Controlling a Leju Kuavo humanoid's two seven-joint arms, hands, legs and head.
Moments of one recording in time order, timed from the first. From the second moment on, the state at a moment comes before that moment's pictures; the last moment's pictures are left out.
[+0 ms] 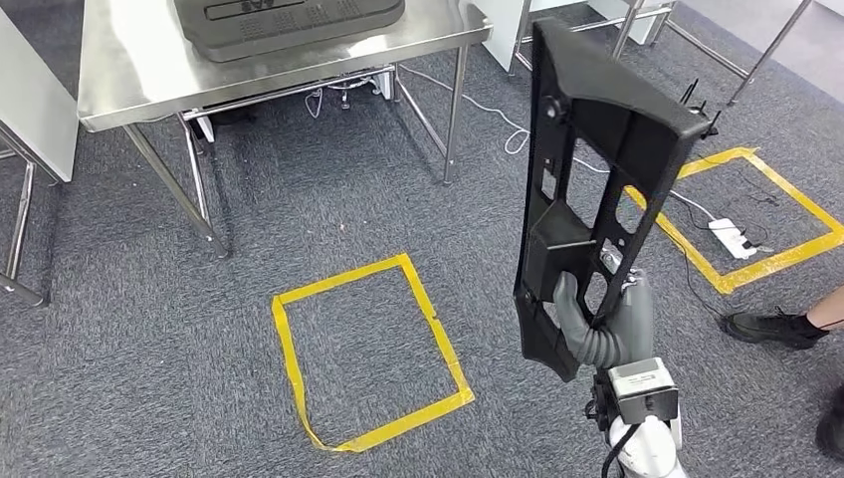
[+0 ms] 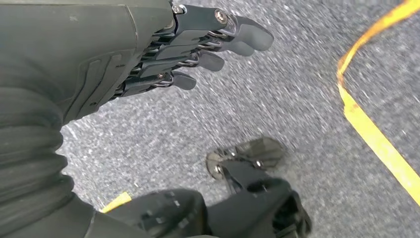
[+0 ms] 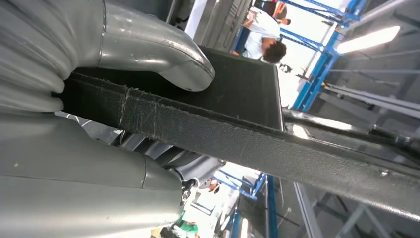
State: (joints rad) left arm -0.04 -0.11 0.76 -0.20 -0.94 0.14 -0.45; right arm 0.06 -0.10 0.21 -1.88 0.20 -0.22 -0.42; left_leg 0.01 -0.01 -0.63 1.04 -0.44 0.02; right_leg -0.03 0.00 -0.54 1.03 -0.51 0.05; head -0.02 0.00
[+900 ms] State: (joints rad) left arm -0.04 -0.11 0.76 -0.20 -0.94 0.14 -0.45; right arm 0.06 -0.09 0.21 -1.88 0.20 -0.23 -0.42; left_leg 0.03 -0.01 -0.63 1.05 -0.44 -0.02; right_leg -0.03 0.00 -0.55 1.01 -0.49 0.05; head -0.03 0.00
